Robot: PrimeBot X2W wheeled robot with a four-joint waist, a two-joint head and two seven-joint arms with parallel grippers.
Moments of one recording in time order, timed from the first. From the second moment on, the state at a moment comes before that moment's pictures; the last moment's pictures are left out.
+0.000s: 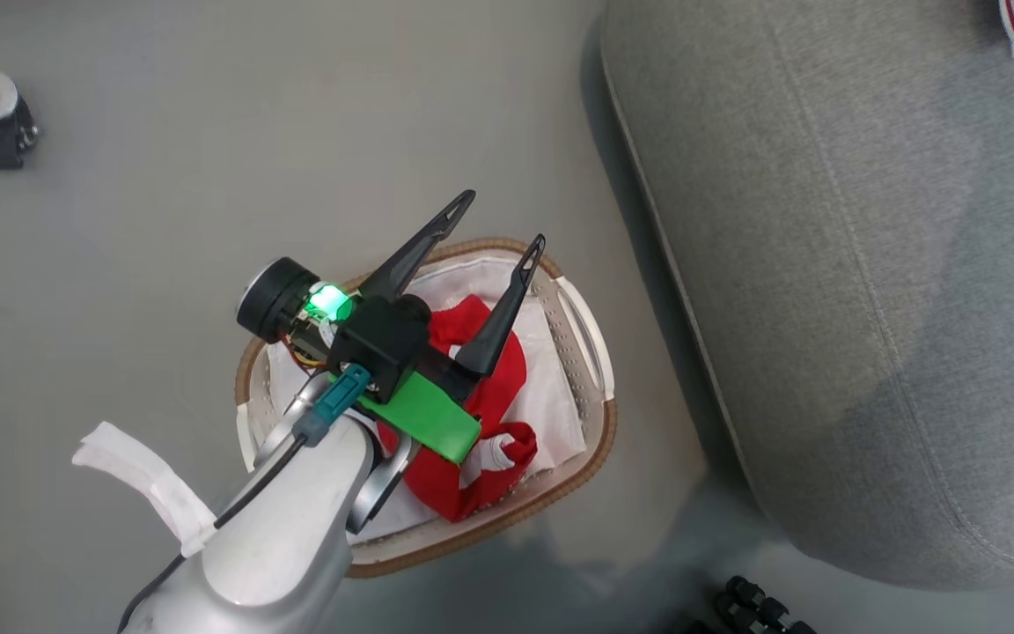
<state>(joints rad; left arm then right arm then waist) -0.57 0.18 -0.66 0.26 -0.27 -0.13 -0.26 -1.23 -0.42 -0.31 0.57 -0.15 0.13 -0.25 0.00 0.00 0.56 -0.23</state>
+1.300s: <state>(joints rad) -0.50 0.16 -0.59 0.31 -0.29 -0.13 -0.26 -0.75 -0.26 -0.31 0.64 -0.20 0.13 -0.26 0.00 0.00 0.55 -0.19</state>
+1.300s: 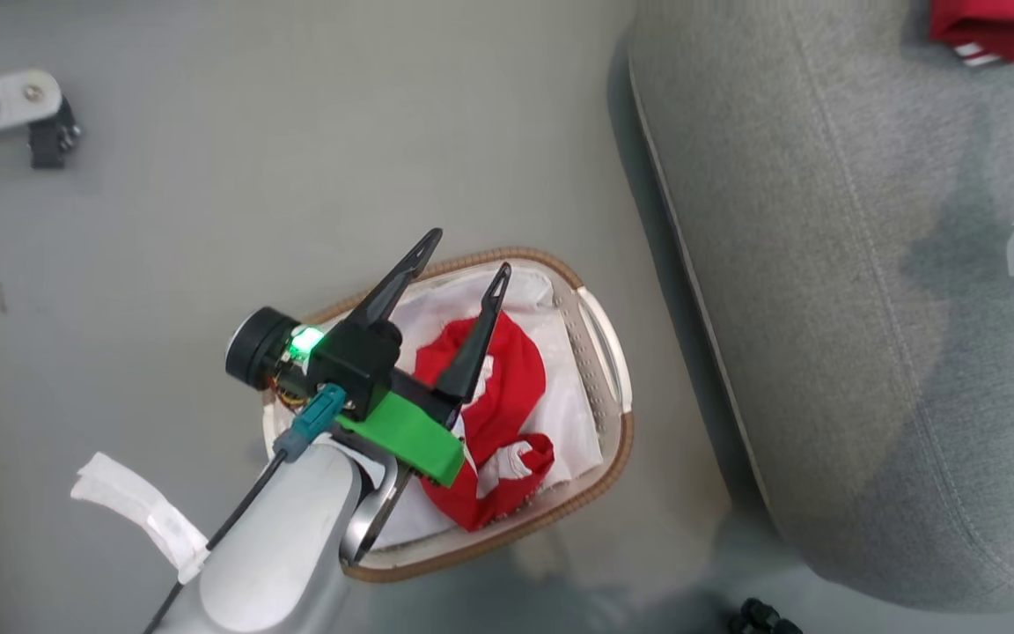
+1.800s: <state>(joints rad) -0.29 0.09 -0.39 0.33 -0.32 -0.13 -0.26 -0.62 -0.20 -0.18 0.55 -0.15 0.13 -0.26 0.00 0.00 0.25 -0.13</state>
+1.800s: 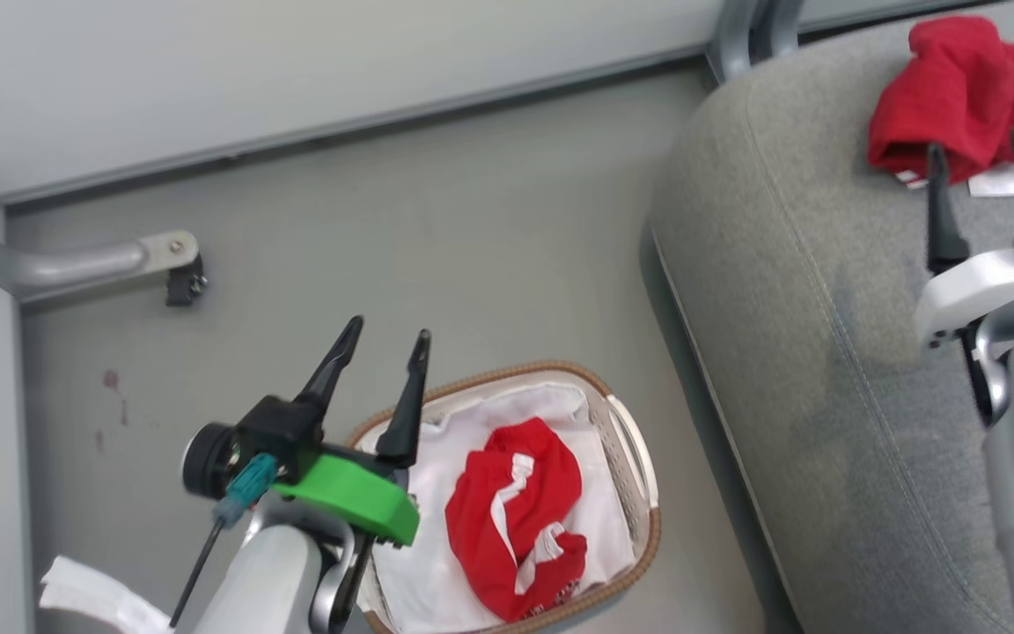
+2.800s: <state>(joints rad) 0.01 0.05 -0.08 0.33 -0.31 -0.12 -0.26 -0.13 -0.05 -0.03 0.37 0.15 0.13 -0.26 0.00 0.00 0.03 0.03</state>
